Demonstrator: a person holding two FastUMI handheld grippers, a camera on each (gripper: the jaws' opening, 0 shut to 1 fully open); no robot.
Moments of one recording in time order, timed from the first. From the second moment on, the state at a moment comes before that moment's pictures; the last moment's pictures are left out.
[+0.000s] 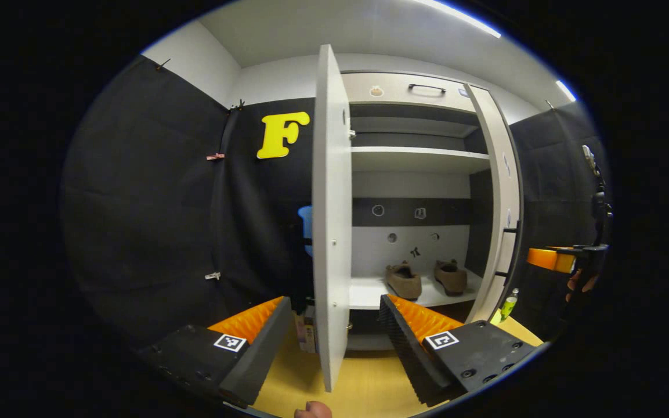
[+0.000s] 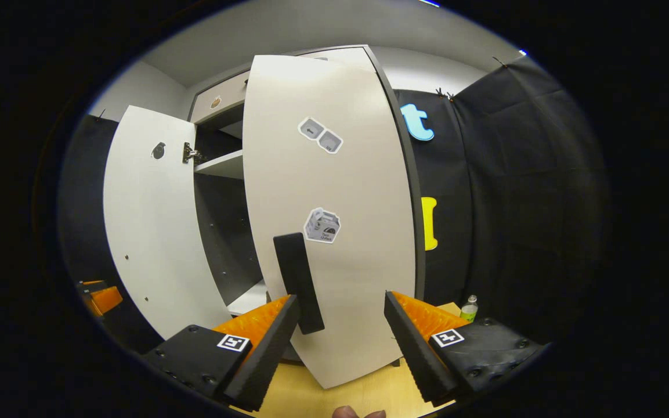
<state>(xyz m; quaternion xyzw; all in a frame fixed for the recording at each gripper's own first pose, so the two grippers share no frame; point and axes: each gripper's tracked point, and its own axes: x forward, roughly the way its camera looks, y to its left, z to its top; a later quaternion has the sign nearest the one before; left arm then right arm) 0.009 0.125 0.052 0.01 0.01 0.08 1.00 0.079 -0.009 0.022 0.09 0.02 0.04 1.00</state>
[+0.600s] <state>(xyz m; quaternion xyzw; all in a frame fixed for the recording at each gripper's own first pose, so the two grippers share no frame) 0.063 0.235 0.047 0.02 0.01 0.16 0.99 0.075 -0.017 0.015 0.04 0.02 0.02 1.00</state>
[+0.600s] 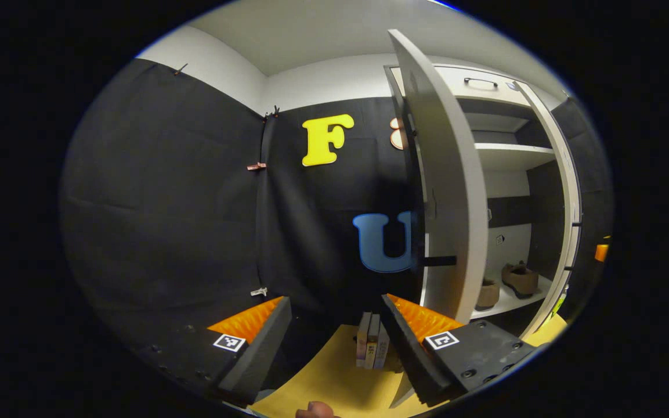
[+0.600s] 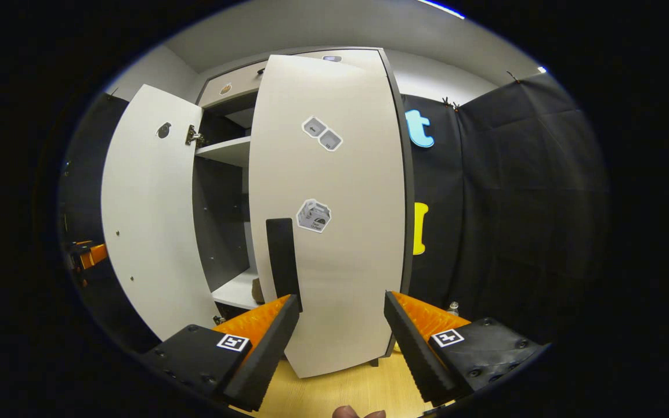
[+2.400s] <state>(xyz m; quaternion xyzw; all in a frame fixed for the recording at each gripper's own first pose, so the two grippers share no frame) 0.094 0.000 0.037 0.02 0.01 -0.03 1.00 0.051 -0.052 0.022 0.06 0.04 0.03 1.00</state>
